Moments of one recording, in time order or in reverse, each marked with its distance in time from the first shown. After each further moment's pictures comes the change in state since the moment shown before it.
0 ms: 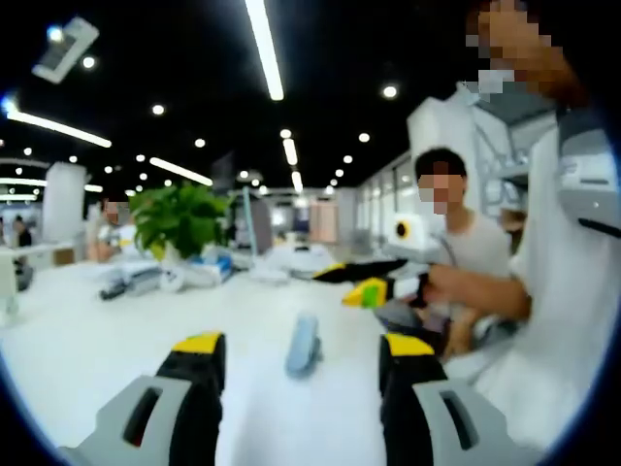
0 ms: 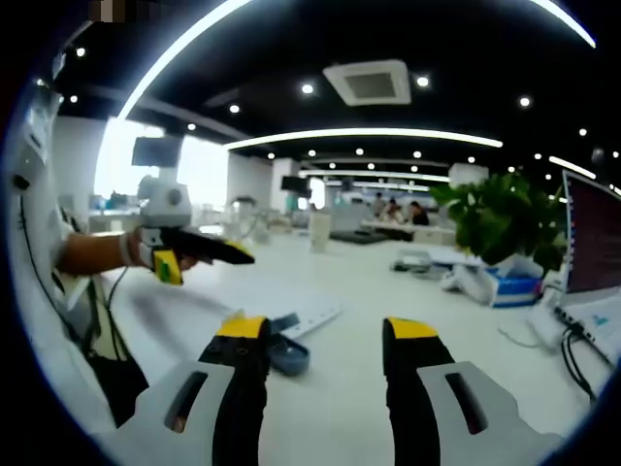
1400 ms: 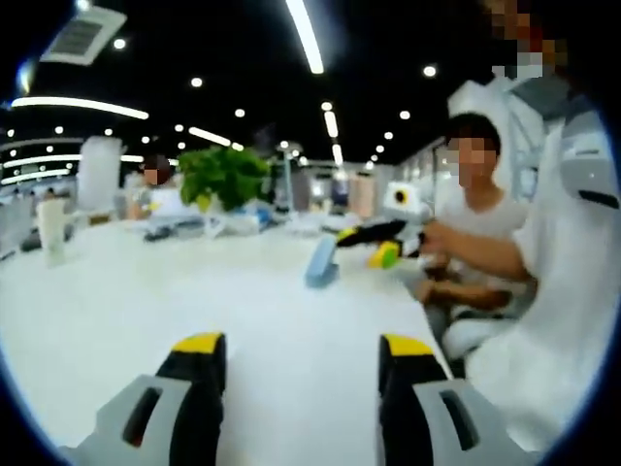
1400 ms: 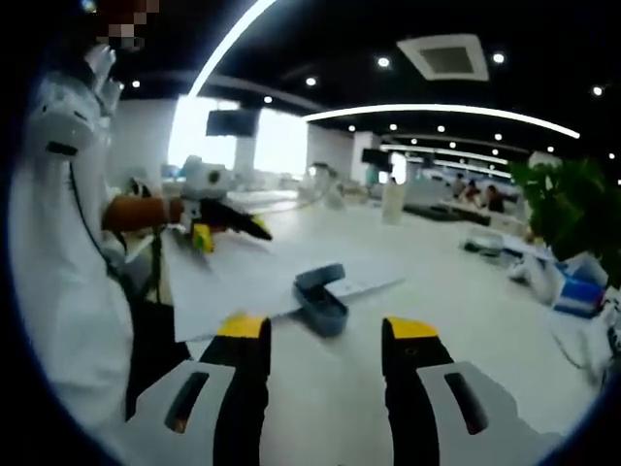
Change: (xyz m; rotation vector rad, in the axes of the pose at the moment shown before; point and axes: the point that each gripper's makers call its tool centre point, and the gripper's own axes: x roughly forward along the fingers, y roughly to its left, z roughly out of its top) left arm -0.053 0.004 -0.053 -0.064 0.110 0.140; right arm 0.010 0.013 -0.040 -0.070 0.134 0.356
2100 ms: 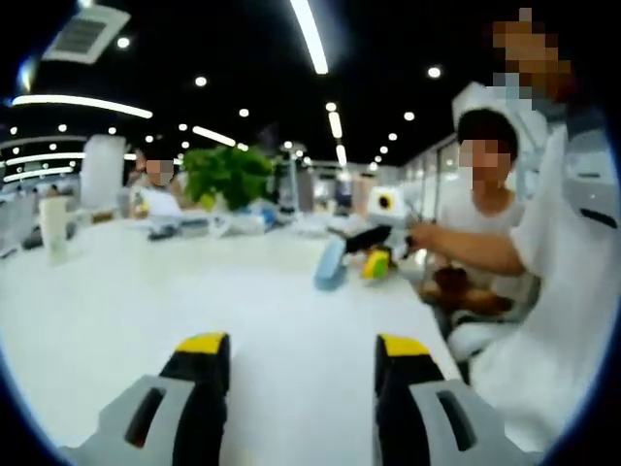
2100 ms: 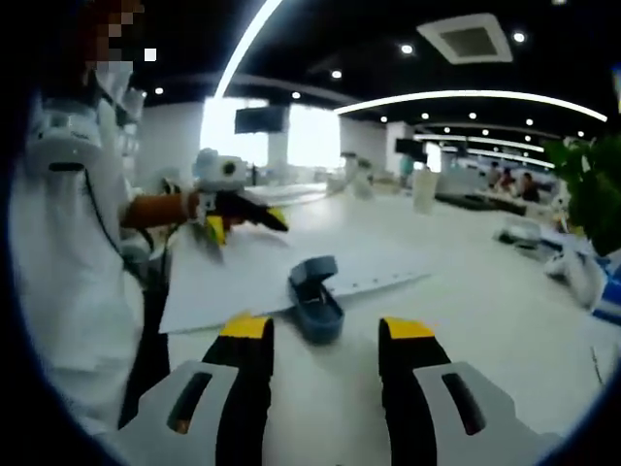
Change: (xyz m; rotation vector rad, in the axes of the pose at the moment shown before) left arm 0.004 0.008 0.001 -0.012 0.003 0.011; right arm 0.025 -0.003 -0.009 0.009 0.026 0.159
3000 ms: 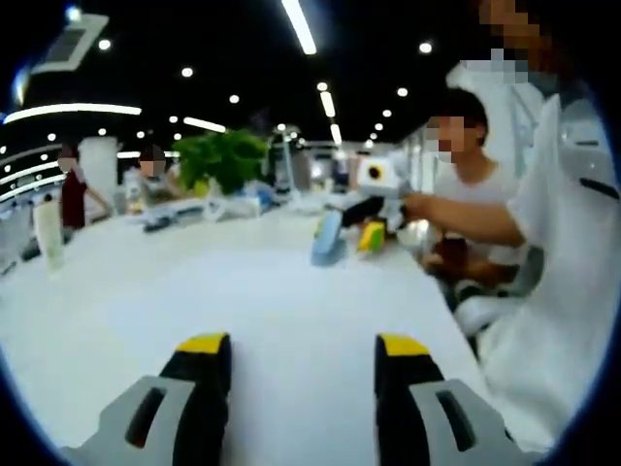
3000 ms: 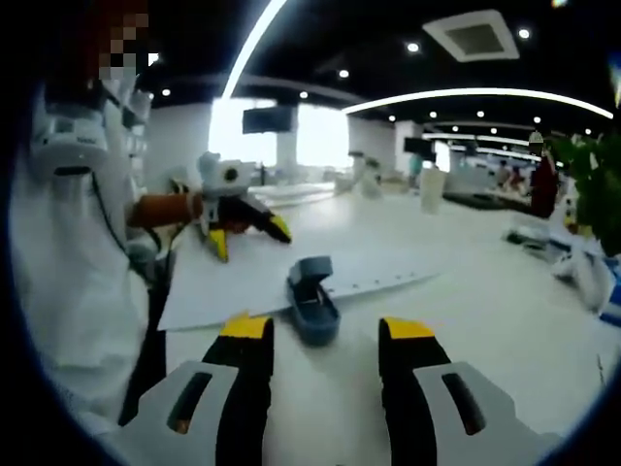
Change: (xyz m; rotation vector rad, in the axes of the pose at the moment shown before) left arm 0.006 -0.003 -0.018 0.066 0.085 0.007; right arm 0.001 -0.003 -0.001 0.004 0.000 0.044
